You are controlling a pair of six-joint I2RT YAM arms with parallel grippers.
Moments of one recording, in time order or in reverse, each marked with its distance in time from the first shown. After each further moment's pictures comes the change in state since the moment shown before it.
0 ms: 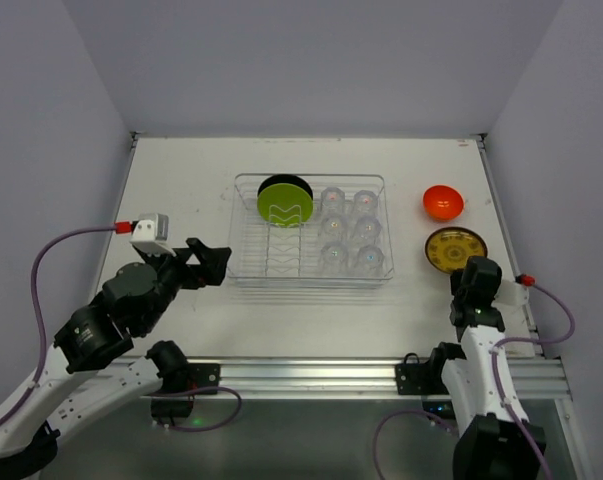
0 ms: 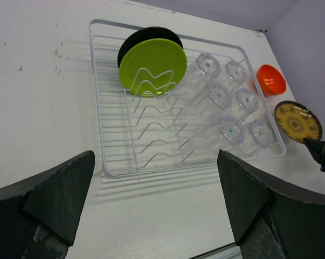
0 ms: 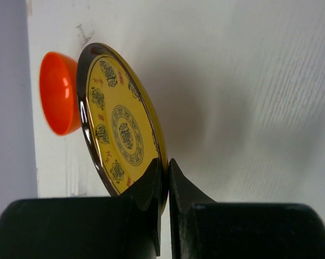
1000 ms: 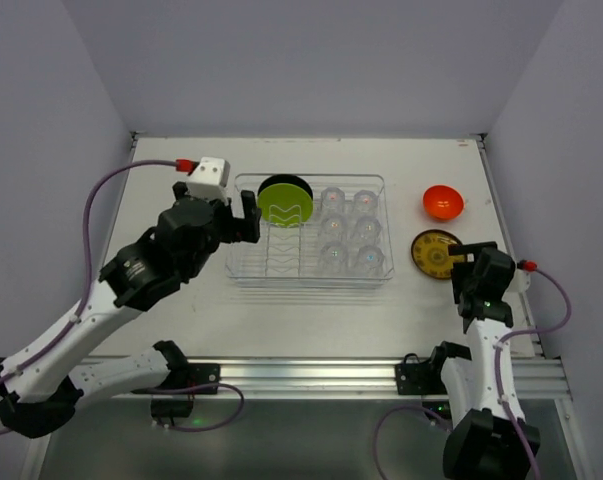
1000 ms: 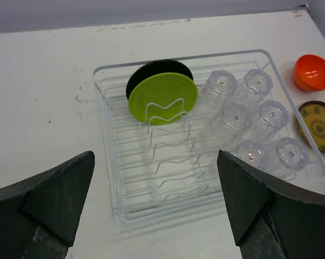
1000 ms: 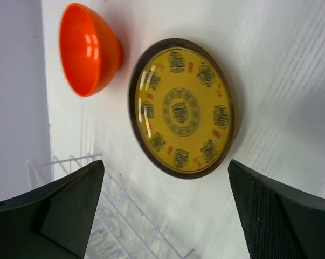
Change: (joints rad) left arm 0.005 0.452 0.314 0.046 -0.018 0.223; right arm -0.144 0.099 0.060 0.033 -0.313 -0.099
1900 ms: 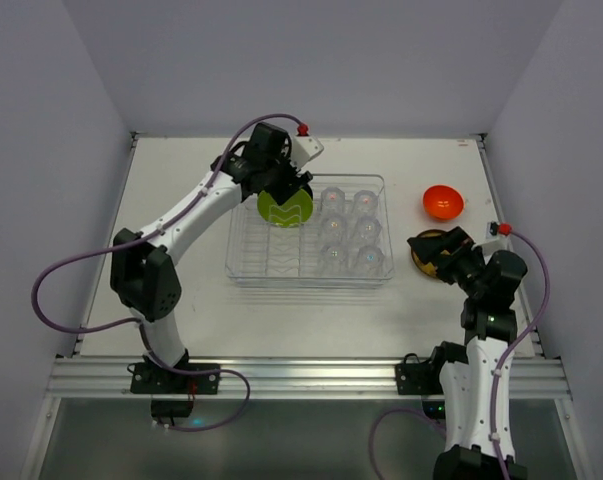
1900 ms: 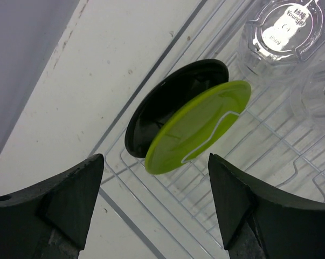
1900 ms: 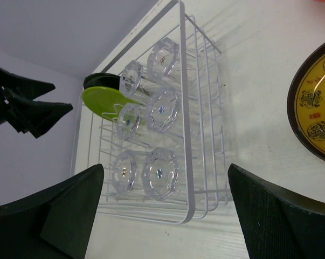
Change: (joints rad) left arm 0.299 0.882 0.476 0.003 0.485 0.781; right arm 0.000 -0.199 0.092 0.021 -0.683 -0.436
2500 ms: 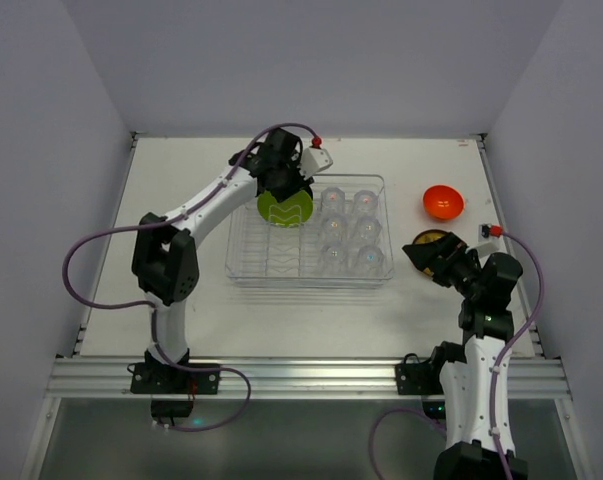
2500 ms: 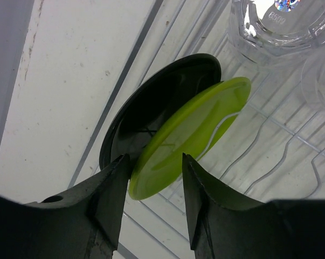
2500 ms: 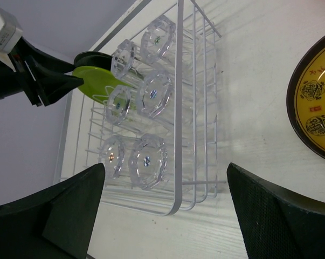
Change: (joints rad) left arm 0.000 0.156 0.095 -0.045 0.044 0.135; right arm 0.000 0.011 -0.051 0.032 -0.058 -0.078
